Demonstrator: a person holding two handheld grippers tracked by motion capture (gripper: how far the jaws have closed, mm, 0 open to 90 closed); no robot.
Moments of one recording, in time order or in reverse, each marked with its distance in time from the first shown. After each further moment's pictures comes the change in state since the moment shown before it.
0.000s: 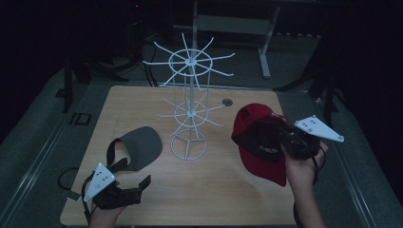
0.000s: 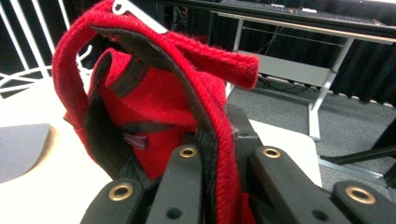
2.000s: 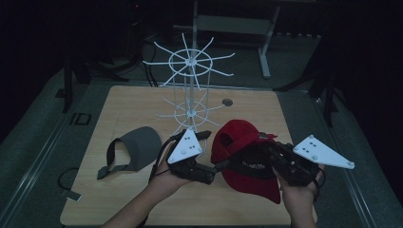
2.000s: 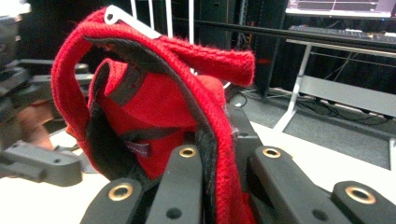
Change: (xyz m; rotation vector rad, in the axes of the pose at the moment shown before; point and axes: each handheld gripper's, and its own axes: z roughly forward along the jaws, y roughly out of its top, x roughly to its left) left arm -0.115 0.126 0.110 -0.001 -0.416 0.285; right arm 0.052 0.010 -0.056 -0.091 0.262 -0.014
